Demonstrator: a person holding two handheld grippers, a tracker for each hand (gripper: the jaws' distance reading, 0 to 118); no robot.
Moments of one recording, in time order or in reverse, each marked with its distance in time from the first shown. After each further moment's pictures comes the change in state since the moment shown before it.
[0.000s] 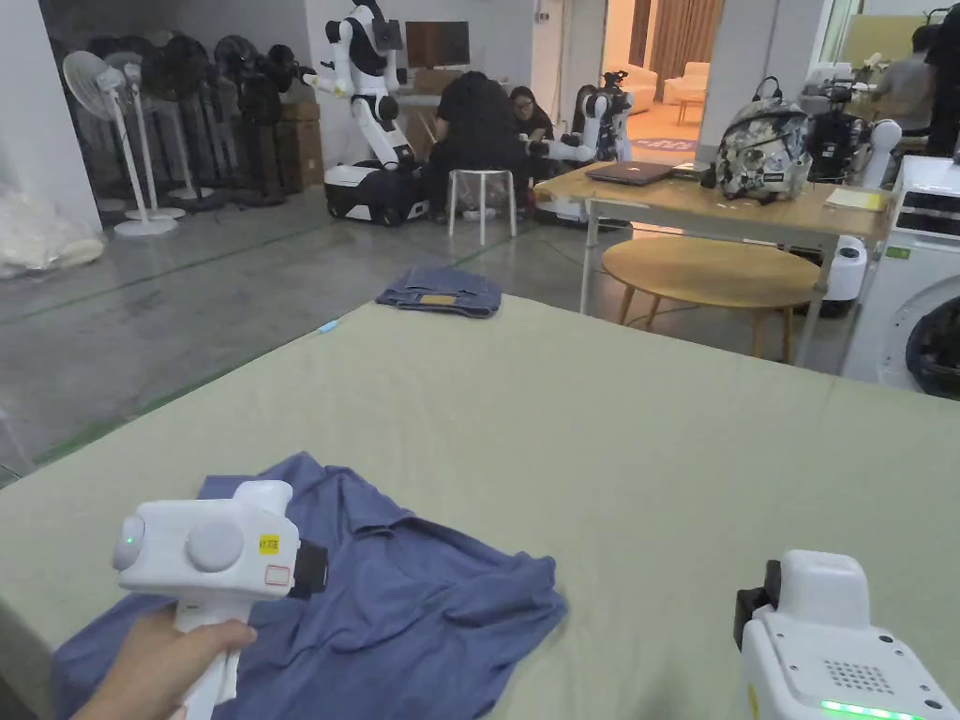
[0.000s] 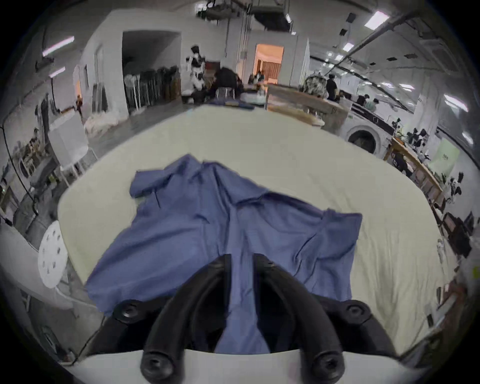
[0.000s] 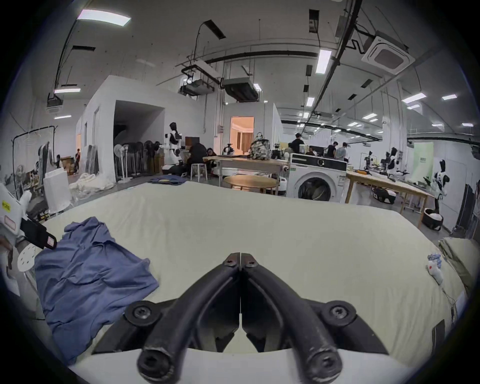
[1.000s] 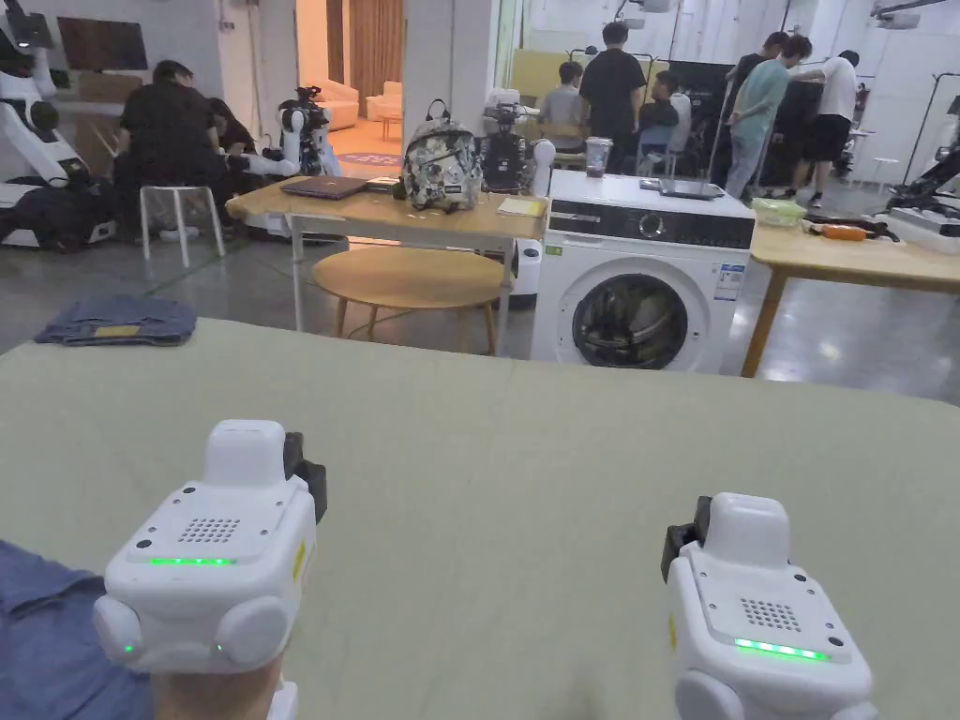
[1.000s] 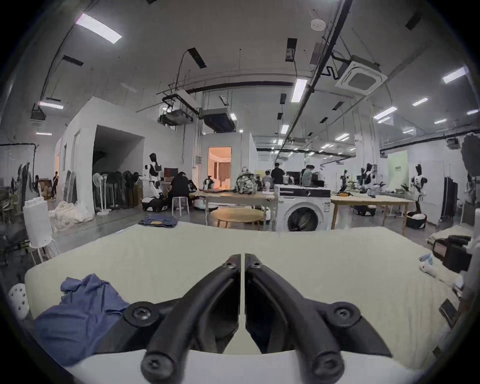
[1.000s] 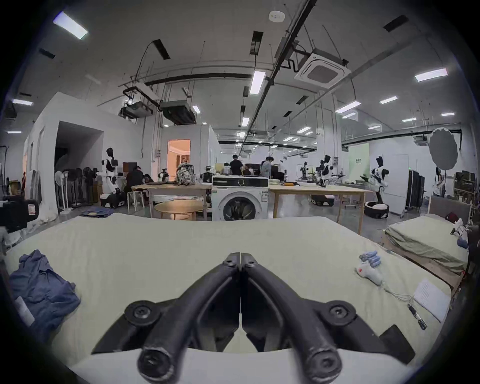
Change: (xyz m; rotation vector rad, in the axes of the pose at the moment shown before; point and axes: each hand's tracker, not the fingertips) left arm 0.292 -0.041 0.075 0.778 -0.163 -0.256; right arm 0.153 0.014 0.076 0.159 -0.349 -0.117
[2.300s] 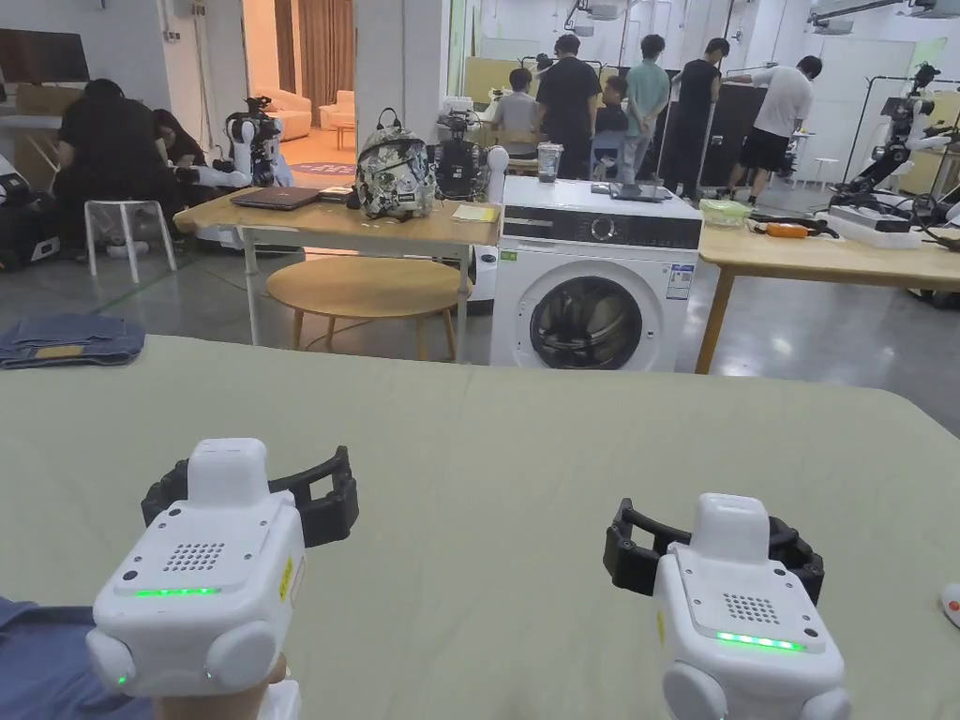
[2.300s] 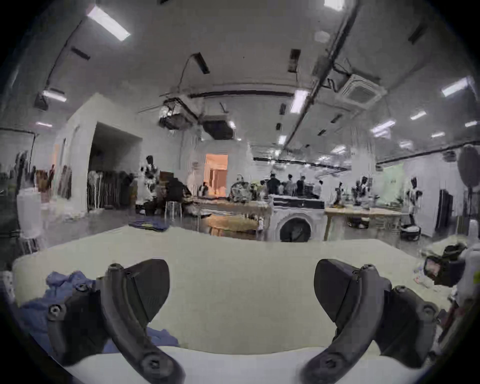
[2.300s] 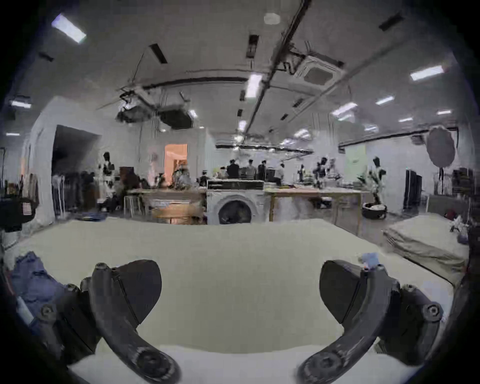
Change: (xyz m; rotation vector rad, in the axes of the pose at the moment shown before) left arm 0.028 -0.015 -0.020 0.093 -0.061 0.029; right arm 0.041 -0.007 -0.022 0.027 -0.056 -0.011
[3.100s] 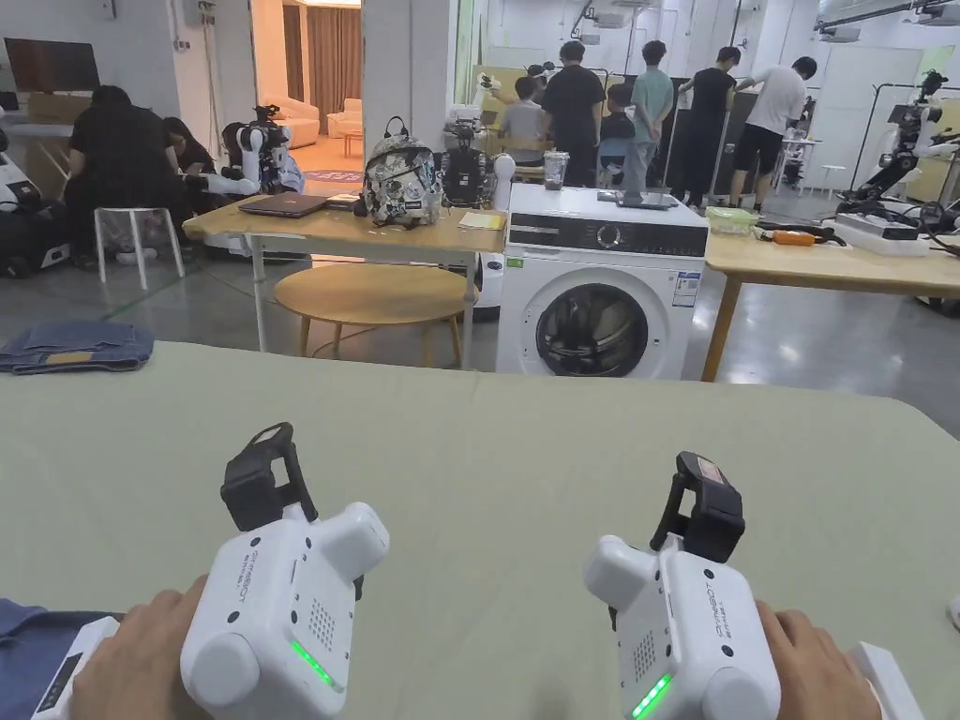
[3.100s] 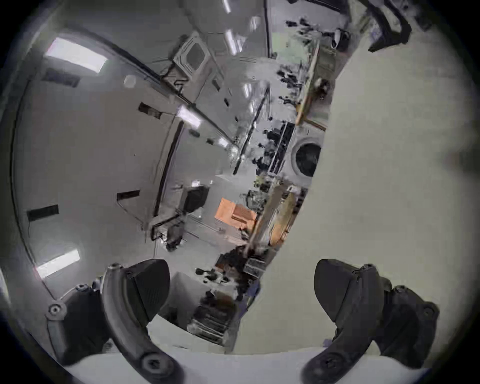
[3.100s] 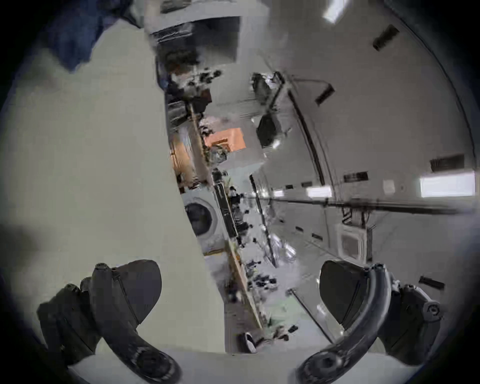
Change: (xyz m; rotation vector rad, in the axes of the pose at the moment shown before) left arm 0.055 -0.016 0.027 0.052 0.119 -1.138; right arm -0.042 -0.024 0.009 0.256 -0.082 1.255
